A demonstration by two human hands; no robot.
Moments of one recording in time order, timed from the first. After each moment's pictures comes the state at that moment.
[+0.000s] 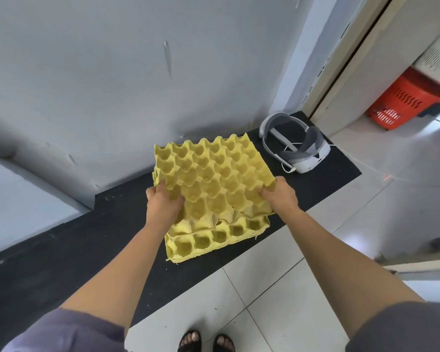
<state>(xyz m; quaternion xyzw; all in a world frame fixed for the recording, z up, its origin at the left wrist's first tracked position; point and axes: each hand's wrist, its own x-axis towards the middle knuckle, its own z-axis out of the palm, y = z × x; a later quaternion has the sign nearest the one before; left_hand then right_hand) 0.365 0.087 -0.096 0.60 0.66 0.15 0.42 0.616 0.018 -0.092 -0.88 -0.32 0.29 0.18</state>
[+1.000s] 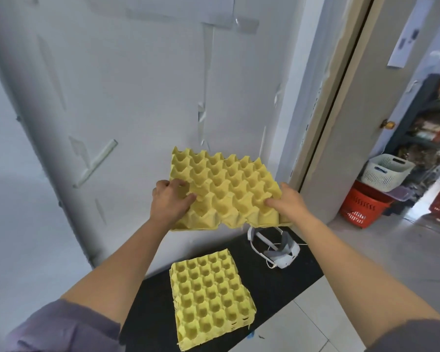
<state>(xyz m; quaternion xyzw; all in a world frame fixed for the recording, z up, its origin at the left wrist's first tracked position) 0.341 0.072 0.271 0.72 0.56 0.32 0.26 0.616 -0.003 0.264 -0.83 -0.46 0.15 0.29</state>
